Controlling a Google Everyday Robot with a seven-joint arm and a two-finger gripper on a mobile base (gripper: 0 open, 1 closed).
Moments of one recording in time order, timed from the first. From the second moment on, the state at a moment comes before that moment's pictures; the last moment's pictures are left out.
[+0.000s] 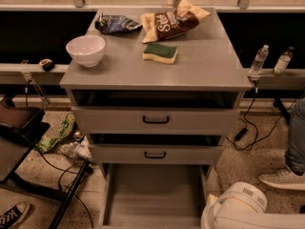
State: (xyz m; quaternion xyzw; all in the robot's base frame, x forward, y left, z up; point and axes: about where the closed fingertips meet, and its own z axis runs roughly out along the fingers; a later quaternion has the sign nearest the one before) arm 0.329 -0.170 0.503 -0.55 0.83 -0.02 0.10
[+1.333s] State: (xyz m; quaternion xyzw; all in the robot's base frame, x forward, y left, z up) arm 0.336 -0.182 0.369 -0.46 0.88 0.04 0.06
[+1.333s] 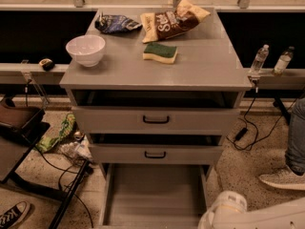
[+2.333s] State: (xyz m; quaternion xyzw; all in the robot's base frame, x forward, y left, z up) arm 0.285 -0.174 0.230 -0.49 0.87 0.08 0.06
